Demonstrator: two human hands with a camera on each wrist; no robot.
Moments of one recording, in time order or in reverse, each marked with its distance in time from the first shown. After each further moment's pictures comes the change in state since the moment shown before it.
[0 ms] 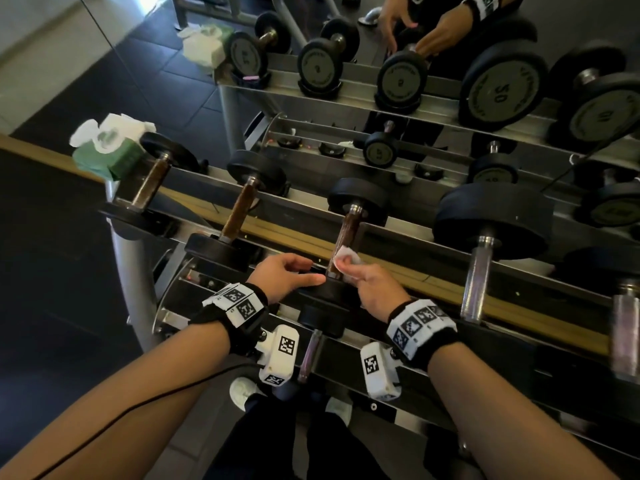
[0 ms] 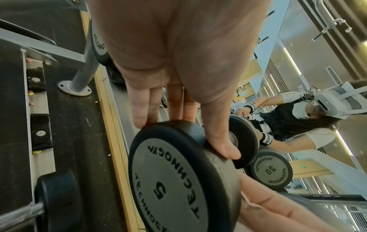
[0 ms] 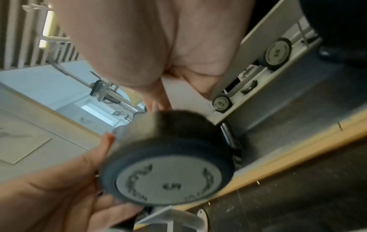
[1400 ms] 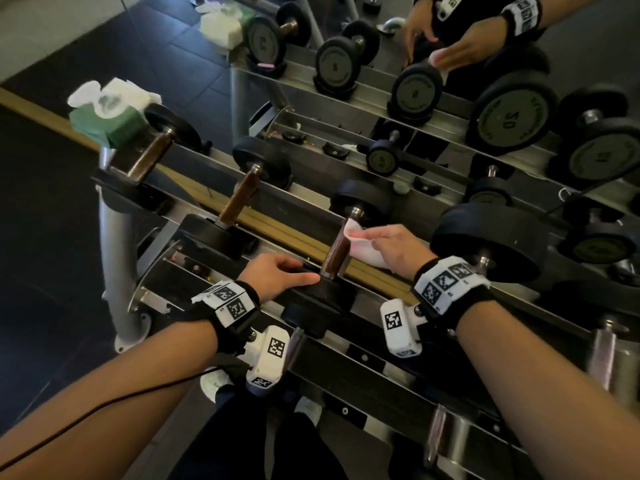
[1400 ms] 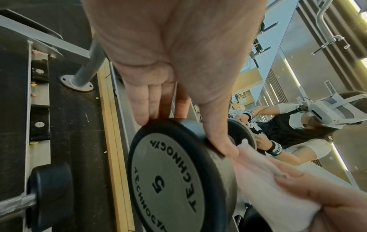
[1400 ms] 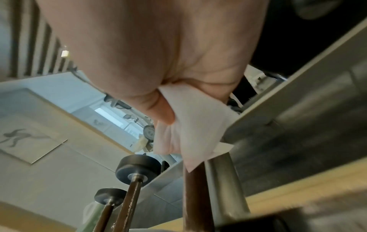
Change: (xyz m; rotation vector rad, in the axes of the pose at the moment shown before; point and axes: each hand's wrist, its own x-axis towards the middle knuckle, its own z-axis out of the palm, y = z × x) left_hand -0.007 -0.008 0.007 -0.066 0.058 -0.019; right_hand -0.007 -0.079 -0.038 -0.639 0.028 -0.226
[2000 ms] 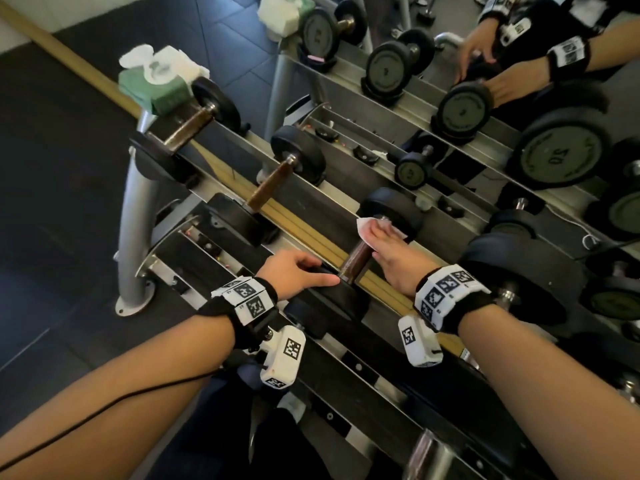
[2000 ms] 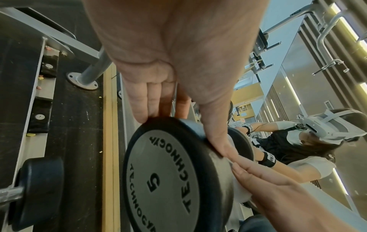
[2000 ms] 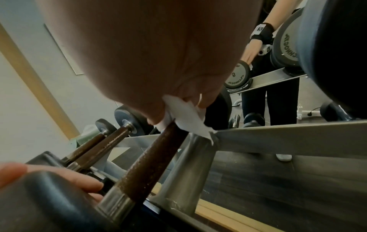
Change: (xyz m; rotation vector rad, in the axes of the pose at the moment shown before) left_hand -0.002 -0.006 0.006 -0.006 0.078 0.017; right_hand 0.048 0.012 0.014 -0.855 -0.250 -0.368
